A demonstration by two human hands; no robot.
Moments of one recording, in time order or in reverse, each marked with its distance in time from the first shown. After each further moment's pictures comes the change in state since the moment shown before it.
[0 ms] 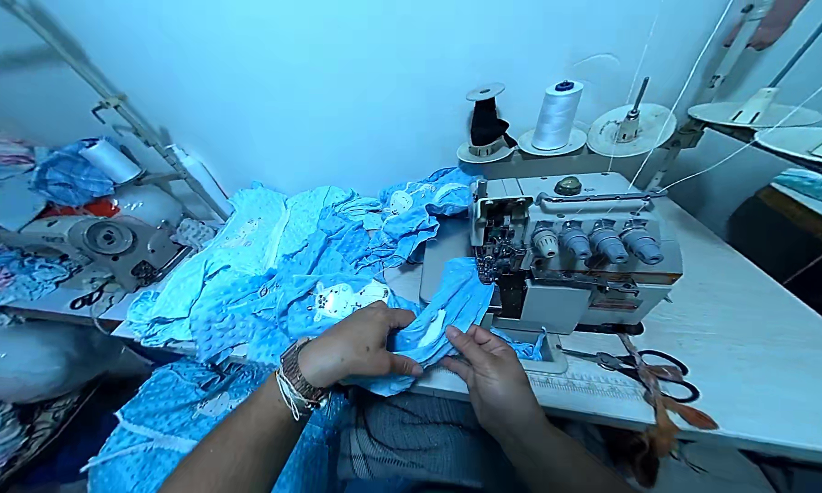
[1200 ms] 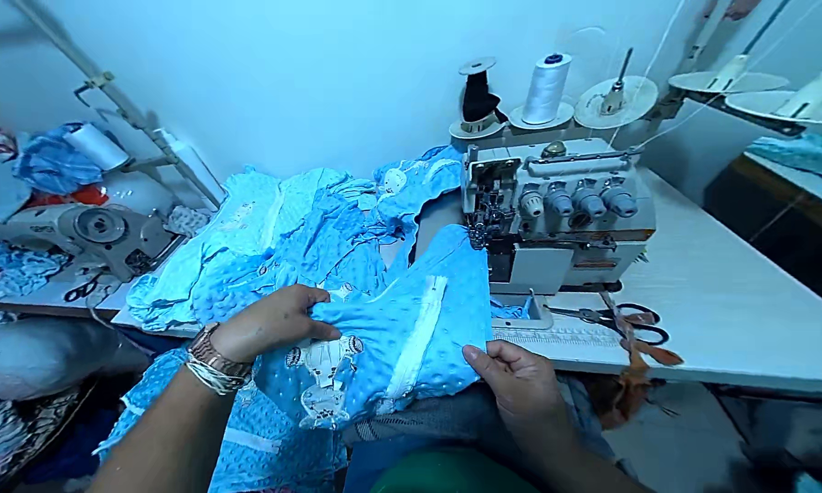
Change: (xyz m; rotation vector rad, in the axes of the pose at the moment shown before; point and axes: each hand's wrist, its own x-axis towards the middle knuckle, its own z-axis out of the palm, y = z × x) left_hand -0.064 -0.028 -0.034 0.085 -0.038 -0.428; right_hand -0.053 0.028 -0.053 -0.455 -0.019 -0.433
